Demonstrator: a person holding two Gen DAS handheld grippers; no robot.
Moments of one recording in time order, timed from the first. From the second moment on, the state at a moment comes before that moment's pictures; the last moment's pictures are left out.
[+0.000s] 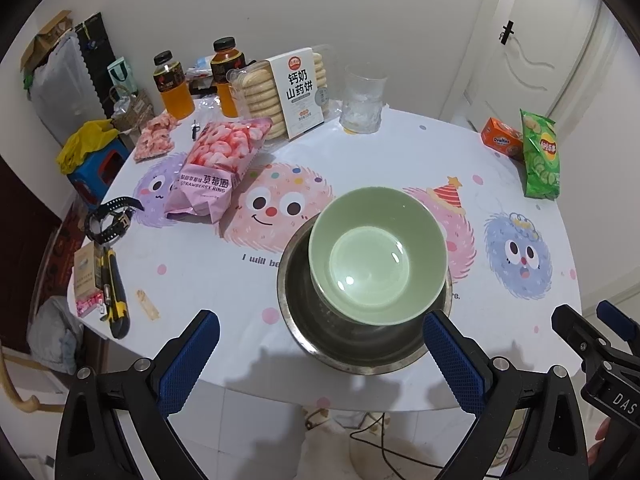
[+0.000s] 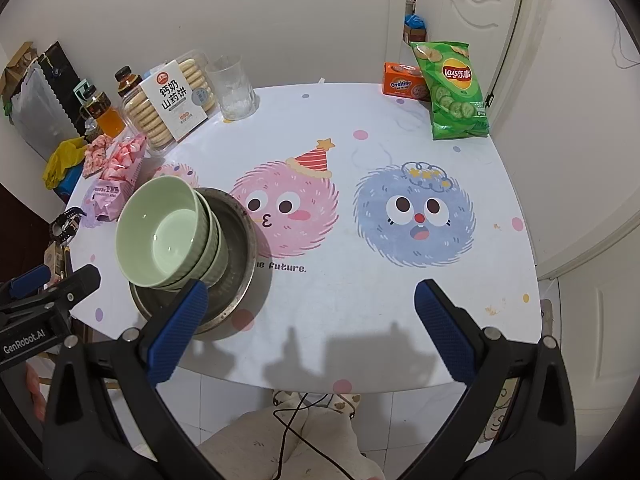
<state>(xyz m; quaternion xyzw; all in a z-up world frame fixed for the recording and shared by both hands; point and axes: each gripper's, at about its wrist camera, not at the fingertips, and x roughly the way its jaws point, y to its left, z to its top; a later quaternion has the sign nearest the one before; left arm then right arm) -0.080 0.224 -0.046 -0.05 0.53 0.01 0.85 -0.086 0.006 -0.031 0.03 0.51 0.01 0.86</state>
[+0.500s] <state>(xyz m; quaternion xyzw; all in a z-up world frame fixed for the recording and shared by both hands) -0.080 0.223 -0.047 -0.05 0.53 0.01 0.85 -0.084 0.005 -0.032 0.03 0.51 0.01 0.86</state>
